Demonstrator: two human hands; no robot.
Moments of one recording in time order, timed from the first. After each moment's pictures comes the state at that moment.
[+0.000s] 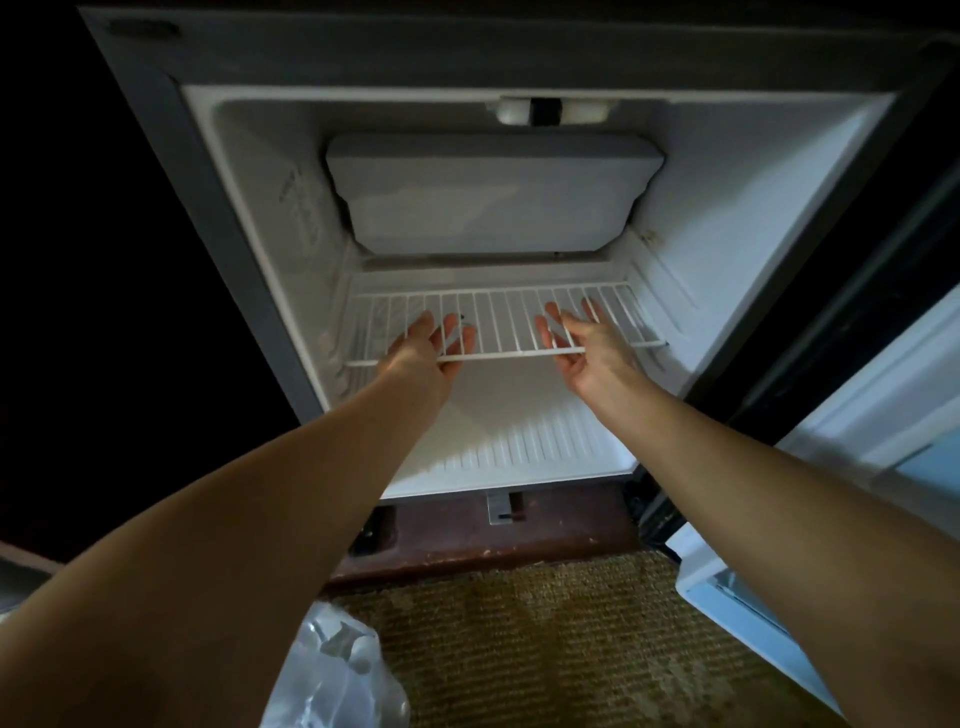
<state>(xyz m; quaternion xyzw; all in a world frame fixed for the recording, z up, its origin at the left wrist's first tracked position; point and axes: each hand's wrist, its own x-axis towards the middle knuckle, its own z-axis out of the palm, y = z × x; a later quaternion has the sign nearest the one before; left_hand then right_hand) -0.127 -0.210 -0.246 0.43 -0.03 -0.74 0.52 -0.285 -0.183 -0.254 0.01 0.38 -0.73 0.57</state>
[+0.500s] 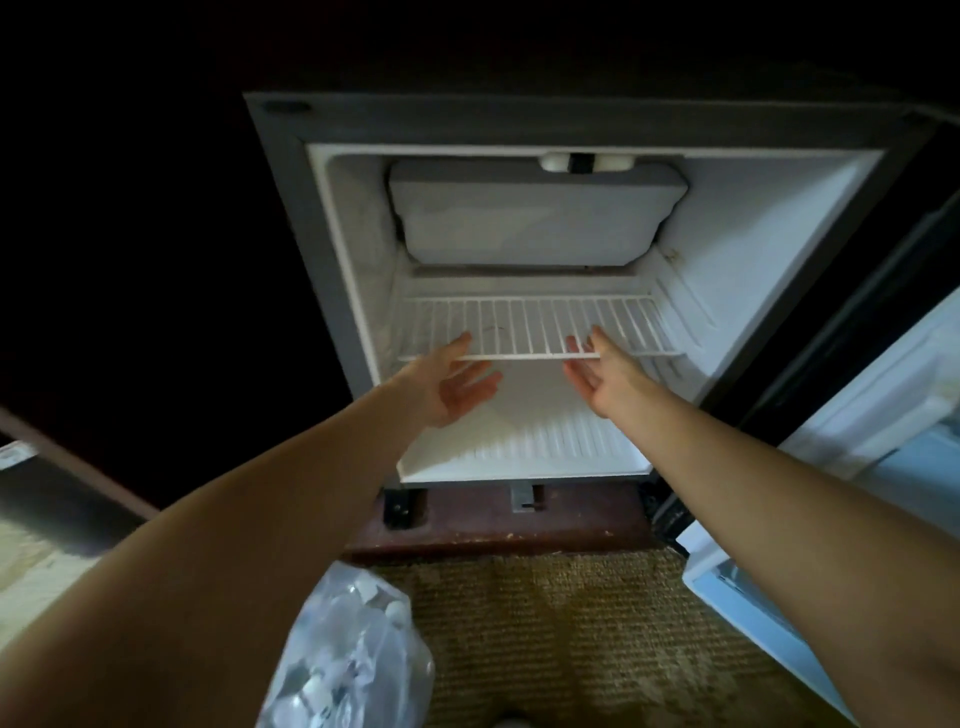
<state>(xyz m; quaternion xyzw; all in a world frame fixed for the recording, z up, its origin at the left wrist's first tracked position) -0.081 -0.172 -0.224 0.50 -0.17 -0.78 0.34 -0.267 -0.159 -0.242 -0.02 0.55 -0.61 0.57</state>
